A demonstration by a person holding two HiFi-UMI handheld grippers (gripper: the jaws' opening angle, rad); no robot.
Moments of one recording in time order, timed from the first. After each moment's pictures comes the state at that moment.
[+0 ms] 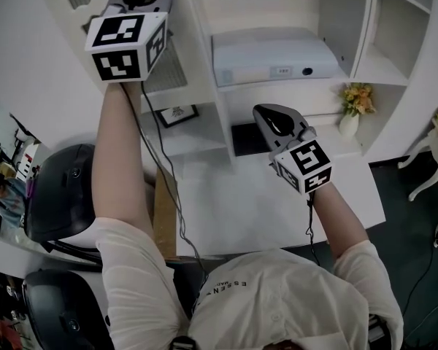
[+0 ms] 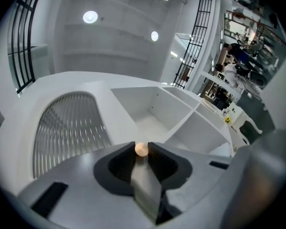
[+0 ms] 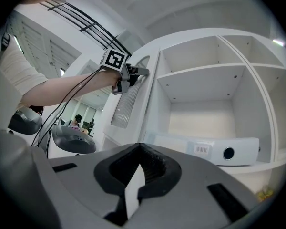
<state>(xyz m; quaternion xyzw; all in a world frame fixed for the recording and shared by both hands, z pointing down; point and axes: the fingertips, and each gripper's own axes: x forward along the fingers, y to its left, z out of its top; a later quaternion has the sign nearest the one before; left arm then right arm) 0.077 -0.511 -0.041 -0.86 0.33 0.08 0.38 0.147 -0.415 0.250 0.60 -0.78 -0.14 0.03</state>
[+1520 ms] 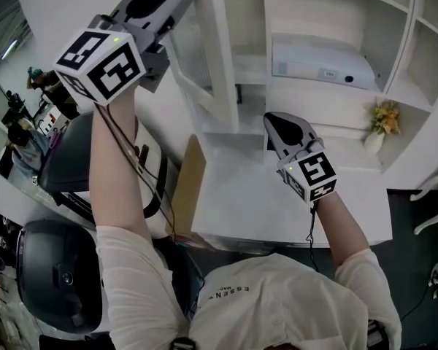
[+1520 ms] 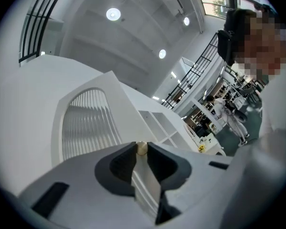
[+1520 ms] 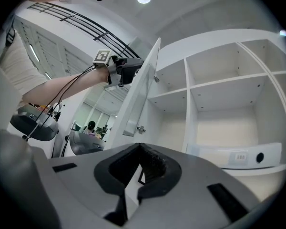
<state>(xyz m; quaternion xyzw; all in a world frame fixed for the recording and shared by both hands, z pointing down) -0.065 -0.394 -0.037 -0.93 0.20 0.11 0.30 0.033 -0.377 0.247 0.54 -0.83 -0.18 0.02</state>
